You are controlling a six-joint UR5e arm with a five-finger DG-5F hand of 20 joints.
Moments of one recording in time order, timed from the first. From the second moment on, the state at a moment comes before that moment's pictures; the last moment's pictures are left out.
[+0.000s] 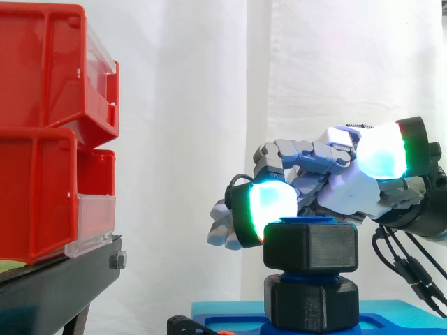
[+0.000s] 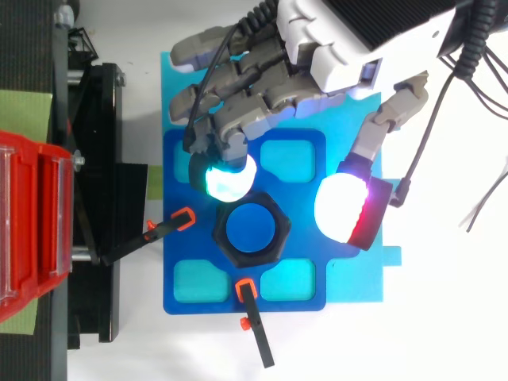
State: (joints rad) arm -0.14 -2.40 -1.12 -2.45 -2.24 -0.85
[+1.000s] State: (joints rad) arm -0.16 -2.40 -0.98 -2.55 -2.29 -0.85
